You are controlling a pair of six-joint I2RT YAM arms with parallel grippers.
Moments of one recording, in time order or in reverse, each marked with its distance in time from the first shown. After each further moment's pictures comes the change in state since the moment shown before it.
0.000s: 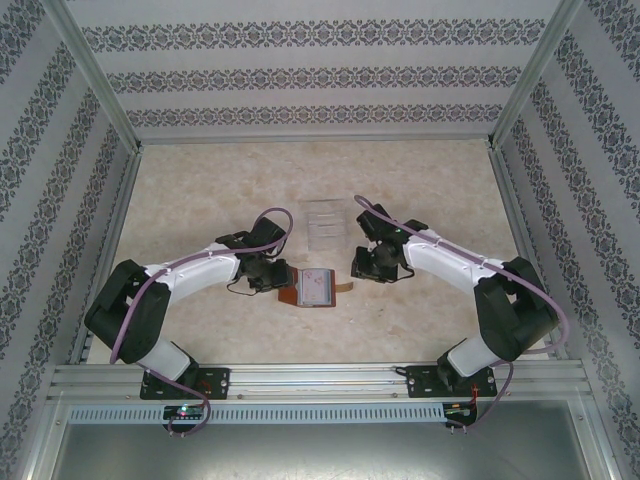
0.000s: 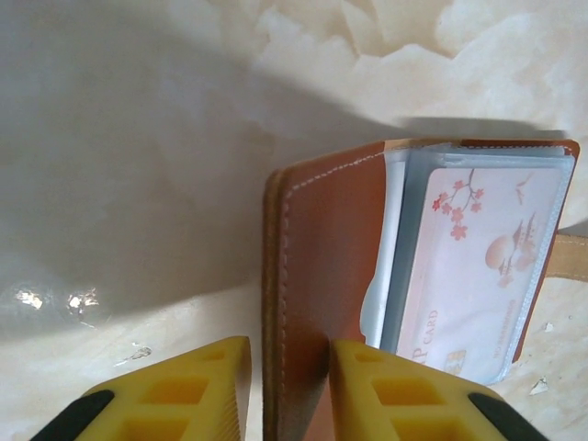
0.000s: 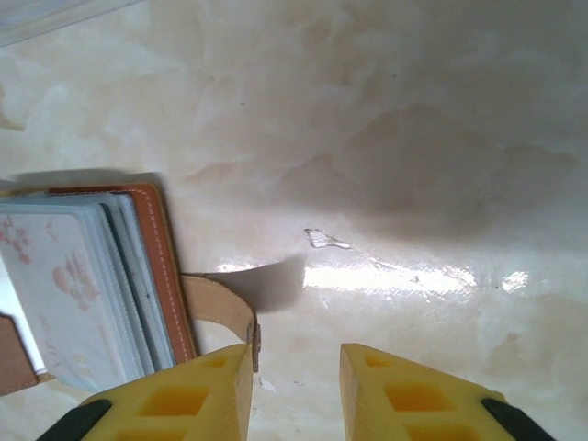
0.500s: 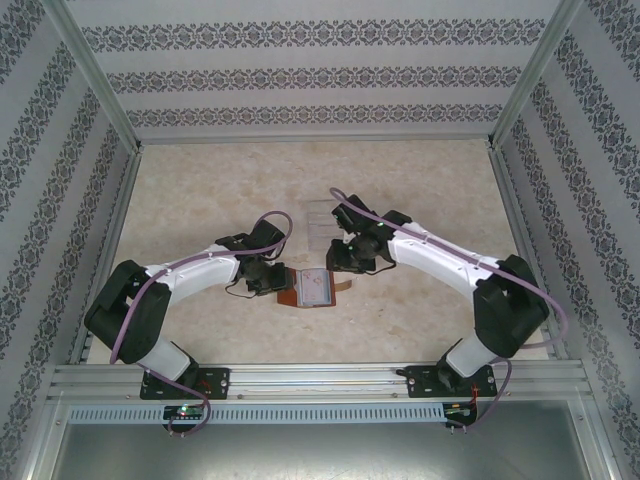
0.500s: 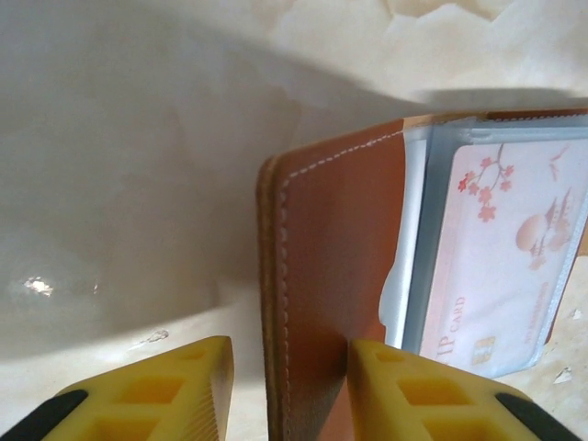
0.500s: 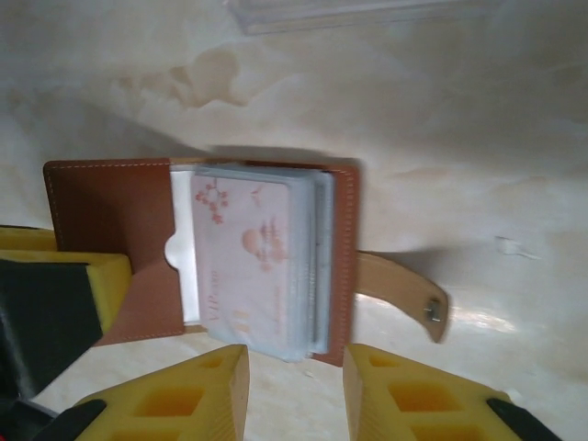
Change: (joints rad) left arm 0.000 -0.003 -0.016 -0.023 0.007 0.014; right arm 0.137 0.059 0.180 -0.024 -0.035 0.003
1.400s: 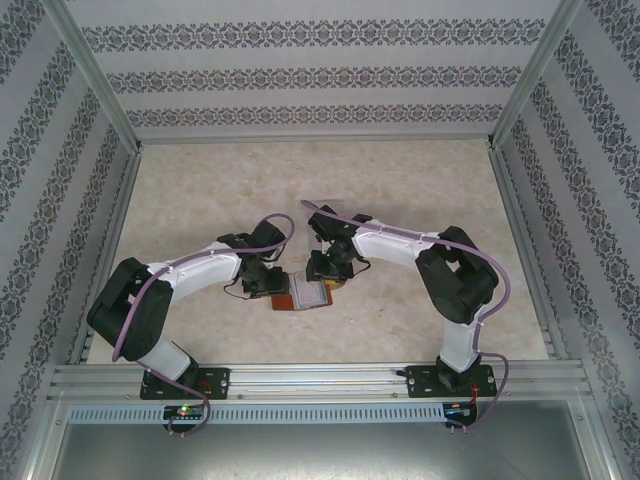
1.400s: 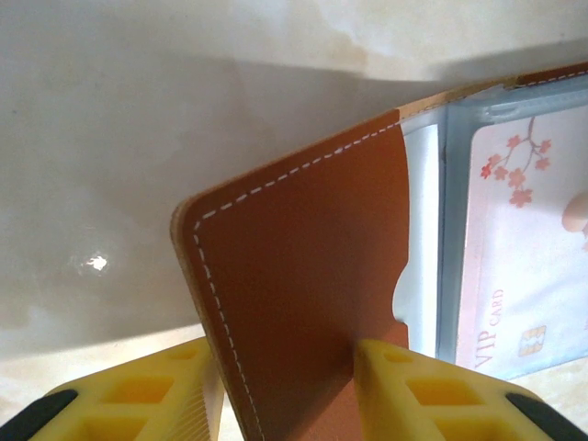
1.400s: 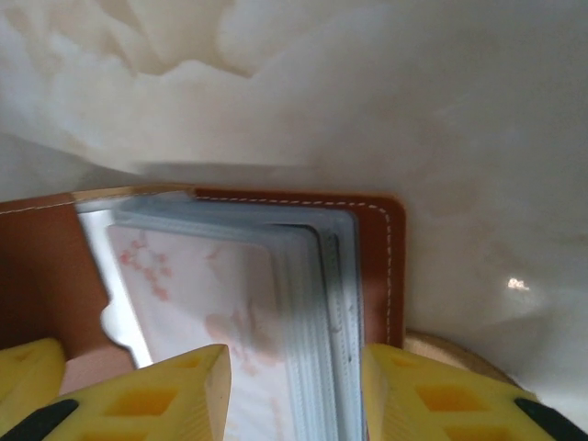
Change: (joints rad) left arm 0.000 0.020 0.027 -0.103 -0.029 0.064; right arm 0.034 0.293 0.073 0.082 -0.099 0.008
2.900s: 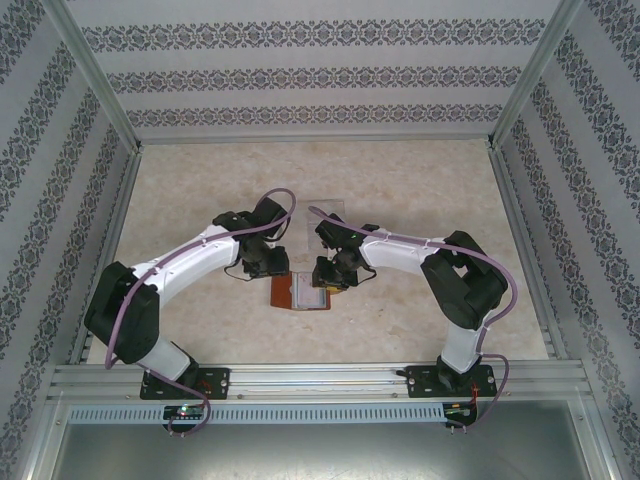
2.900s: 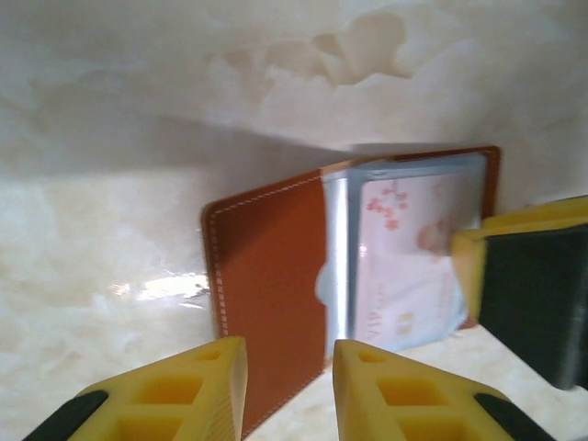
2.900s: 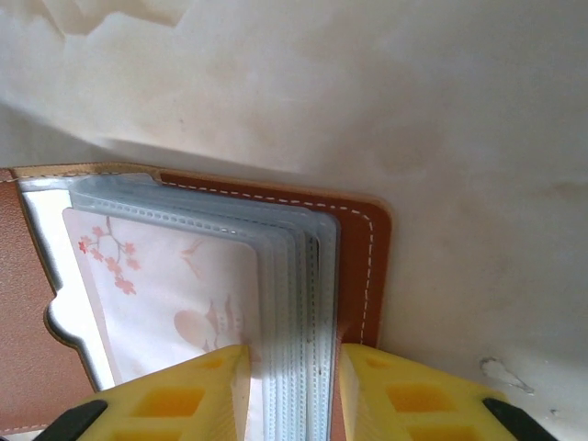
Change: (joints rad) left arm 0.000 -0.020 0.235 -0.202 -0.051 0.021; right arm 0.000 -0.063 -0.134 0.113 -0.013 0.053
